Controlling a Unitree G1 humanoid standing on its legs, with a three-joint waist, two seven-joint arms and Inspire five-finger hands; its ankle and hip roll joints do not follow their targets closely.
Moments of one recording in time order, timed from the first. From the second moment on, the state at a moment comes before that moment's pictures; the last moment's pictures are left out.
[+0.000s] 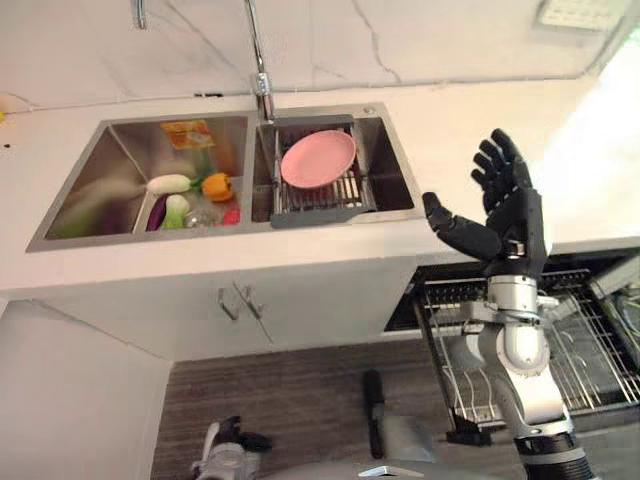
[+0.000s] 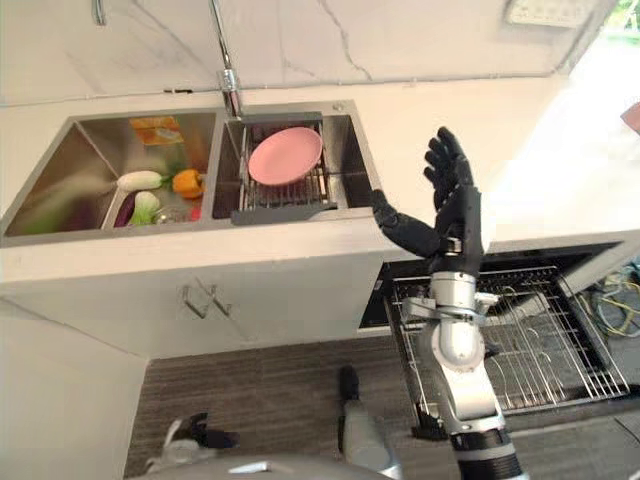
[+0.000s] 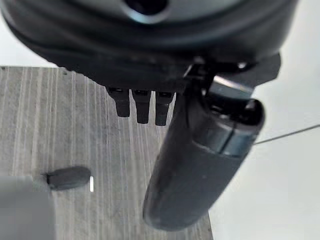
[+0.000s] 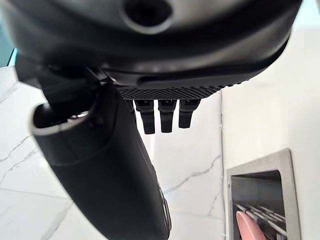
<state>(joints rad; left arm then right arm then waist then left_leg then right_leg) -0.07 0.09 -0.07 1.31 -0.06 -0.06 0.31 0.00 -0.33 0.05 -0.24 0.22 -0.30 -0.31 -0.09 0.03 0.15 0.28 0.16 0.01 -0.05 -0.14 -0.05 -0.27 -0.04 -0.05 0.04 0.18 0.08</state>
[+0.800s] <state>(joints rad) -0.06 0.08 -0.11 1.26 -0.05 -0.10 0.32 0.13 -0.39 0.00 -0.31 0.19 -0.29 -0.32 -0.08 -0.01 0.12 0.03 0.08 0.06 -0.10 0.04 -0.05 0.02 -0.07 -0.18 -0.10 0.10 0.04</state>
